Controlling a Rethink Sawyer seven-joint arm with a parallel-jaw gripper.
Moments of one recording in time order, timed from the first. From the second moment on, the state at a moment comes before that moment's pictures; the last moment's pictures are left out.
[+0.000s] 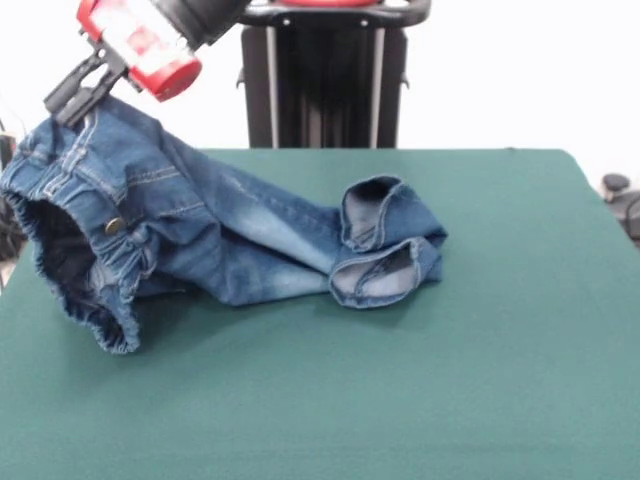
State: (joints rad) arm 0.17 -0.29 -0.87 1.60 -0.07 -0.18 2.17
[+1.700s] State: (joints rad) arm -0.07 -0.43 -0.51 1.79 -0.33 -0.15 2.17
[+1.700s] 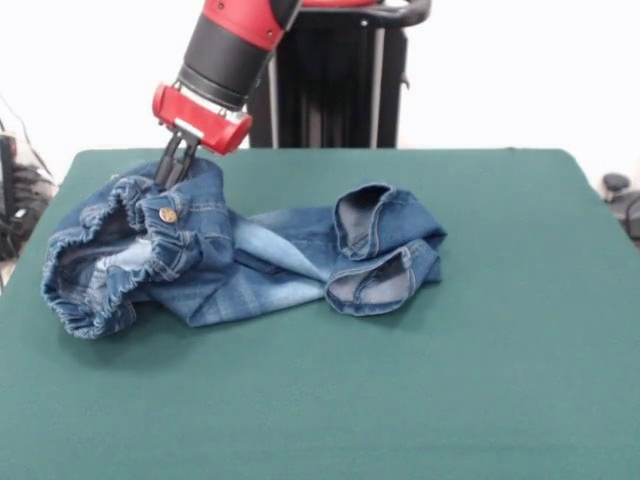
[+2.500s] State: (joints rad) arm -0.18 -0.40 -0.59 1.87 -0.51 -0.29 2.17
